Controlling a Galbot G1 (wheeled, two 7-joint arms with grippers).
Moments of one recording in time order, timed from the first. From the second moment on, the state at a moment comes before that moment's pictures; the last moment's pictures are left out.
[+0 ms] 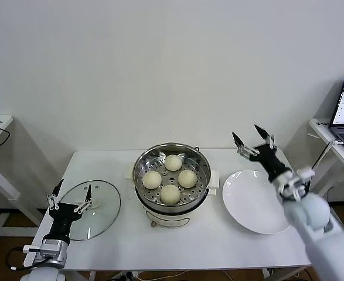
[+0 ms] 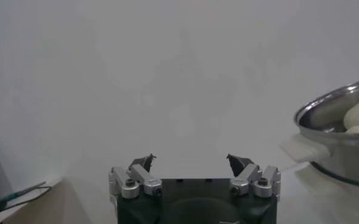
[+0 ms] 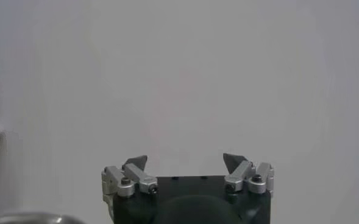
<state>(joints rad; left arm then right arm) 1.54 -1.41 -0.75 -2.04 0.19 -0.03 0.07 -1.15 0.92 0.47 1.85 0.68 0.13 -0.06</state>
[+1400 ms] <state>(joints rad) 1.43 -1.37 -0.77 -1.56 1.37 -0.25 -0.29 -1.46 1.28 0.59 1.88 0.57 0.30 0.08</state>
